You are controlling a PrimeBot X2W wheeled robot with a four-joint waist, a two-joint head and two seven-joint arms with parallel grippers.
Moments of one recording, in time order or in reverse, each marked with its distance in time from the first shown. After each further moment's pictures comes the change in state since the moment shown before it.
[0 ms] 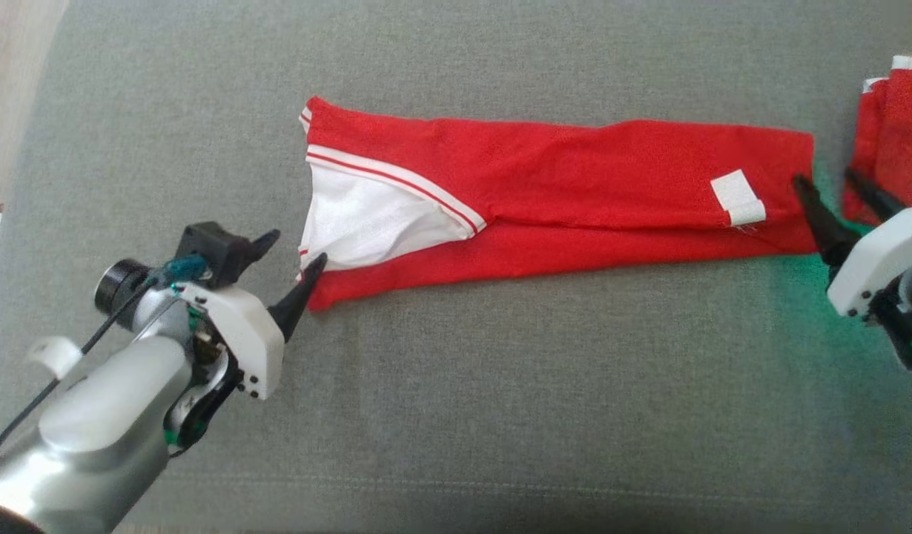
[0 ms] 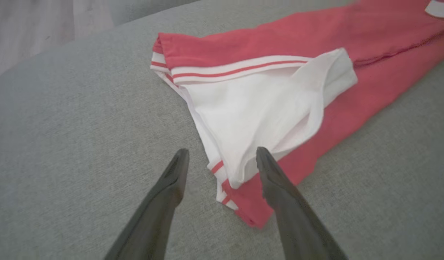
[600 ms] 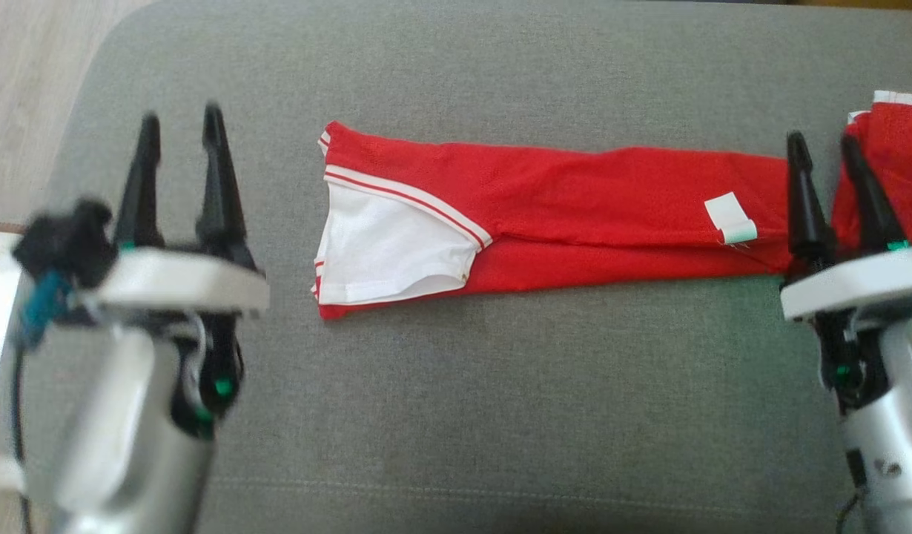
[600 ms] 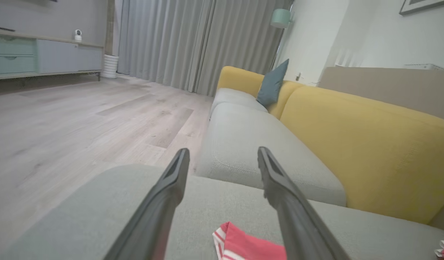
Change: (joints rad) left arm 0.287 -0.332 0.761 -0.295 0.216 0.147 -0.161; right arm 0.103 0.236 -0.177 -0.125 -0.091 0.000 -0.375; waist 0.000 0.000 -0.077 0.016
